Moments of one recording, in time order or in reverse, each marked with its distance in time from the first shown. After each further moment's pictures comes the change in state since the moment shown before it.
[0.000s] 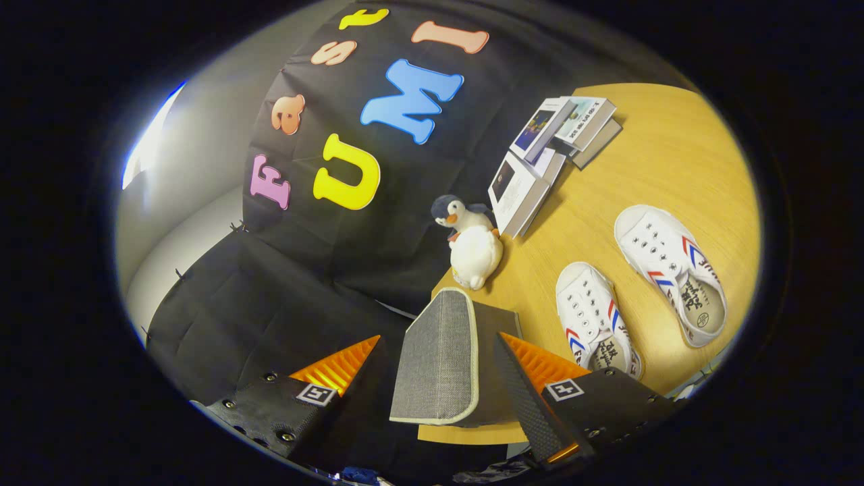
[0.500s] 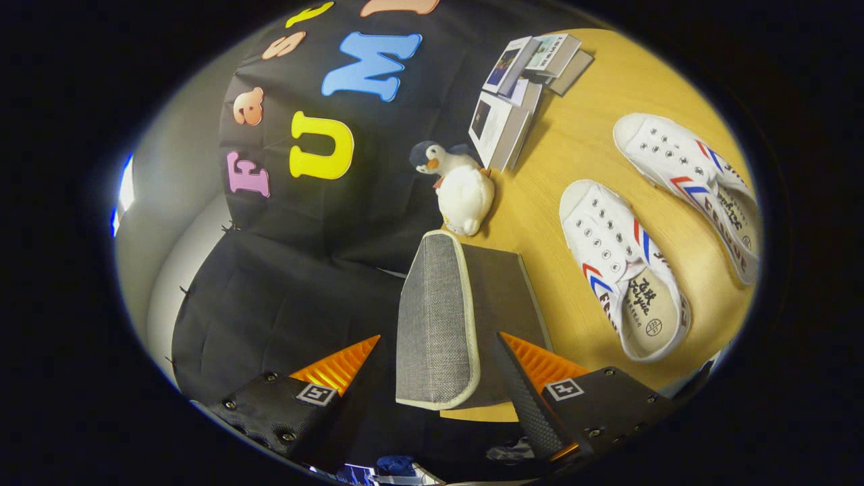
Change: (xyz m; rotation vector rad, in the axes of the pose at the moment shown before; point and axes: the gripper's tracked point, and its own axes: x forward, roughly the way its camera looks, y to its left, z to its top) arm 0.037 -0.016 -0.059 0.165 0.180 0.018
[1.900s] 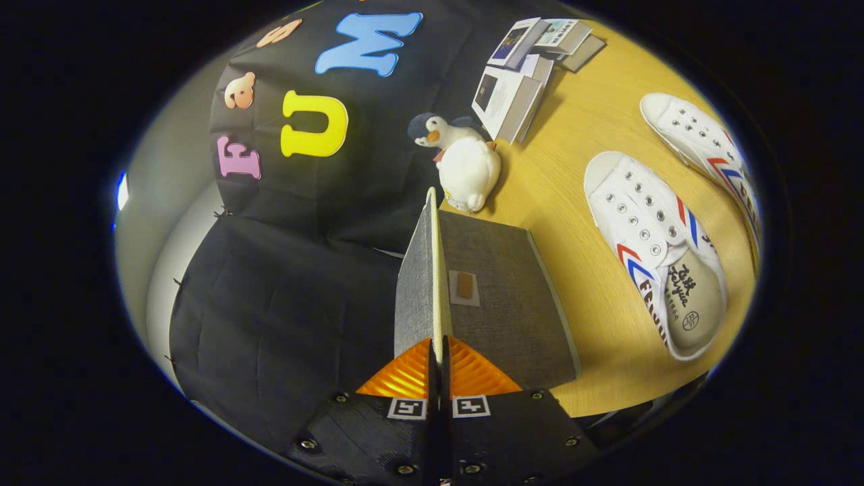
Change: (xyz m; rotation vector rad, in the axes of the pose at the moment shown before) arm 0.034 0.014 -0.004 -0.035 0.078 -0.007
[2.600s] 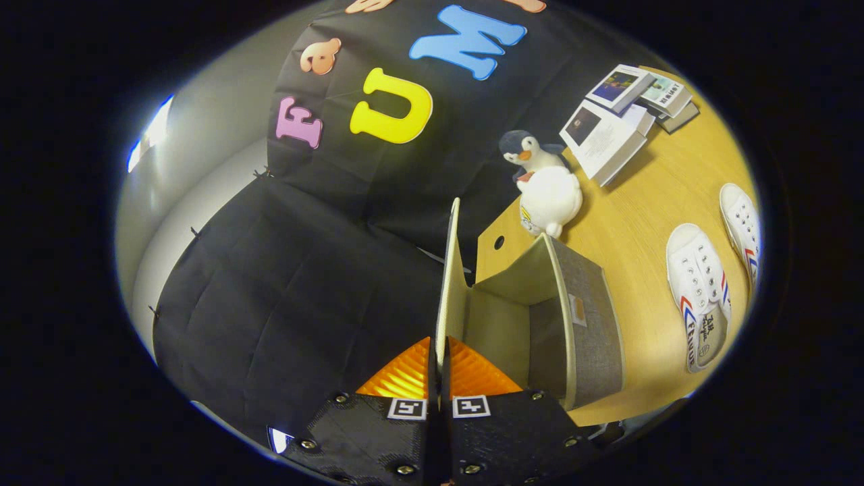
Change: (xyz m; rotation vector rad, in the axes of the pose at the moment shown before) arm 0.005 0.121 -0.004 -0.252 -0.017 0.072
